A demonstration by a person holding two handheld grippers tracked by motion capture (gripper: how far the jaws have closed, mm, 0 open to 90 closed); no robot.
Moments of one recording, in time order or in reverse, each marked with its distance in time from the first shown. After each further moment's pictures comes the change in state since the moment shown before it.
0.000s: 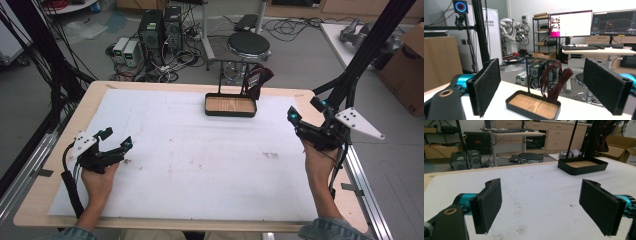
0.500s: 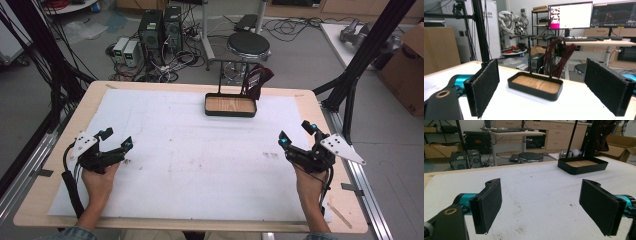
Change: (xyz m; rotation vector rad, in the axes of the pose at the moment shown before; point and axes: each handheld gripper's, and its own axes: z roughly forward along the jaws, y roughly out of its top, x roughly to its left) left arm 0.000 0.000 0.000 0.005 -0.001 0.002; right arm 0.014 -0.061 -0.020 0.039 -0.012 -0.015
